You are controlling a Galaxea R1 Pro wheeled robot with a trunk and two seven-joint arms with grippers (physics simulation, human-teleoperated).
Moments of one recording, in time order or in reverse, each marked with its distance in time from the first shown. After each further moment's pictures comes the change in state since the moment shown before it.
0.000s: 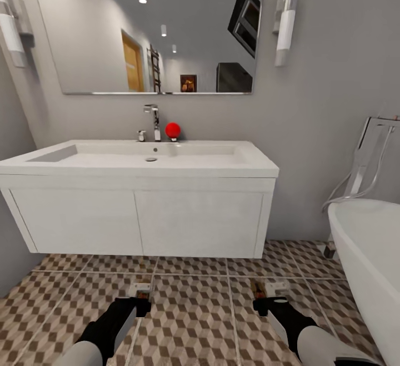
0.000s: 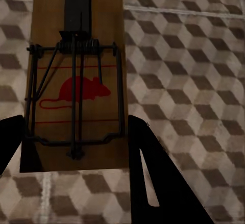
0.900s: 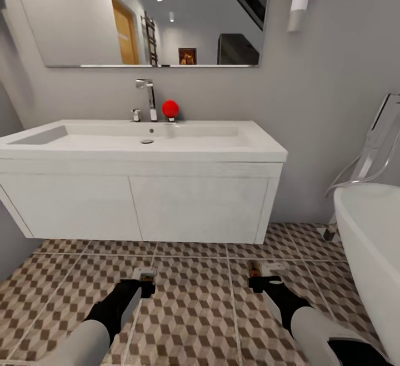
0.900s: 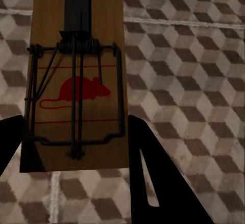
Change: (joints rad) left arm -0.085 -0.015 0.000 -0.001 0.013 0.043 0.010; right arm -0.079 0.015 -0.002 -0.014 -0.004 -0.034 -0.001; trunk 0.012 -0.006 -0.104
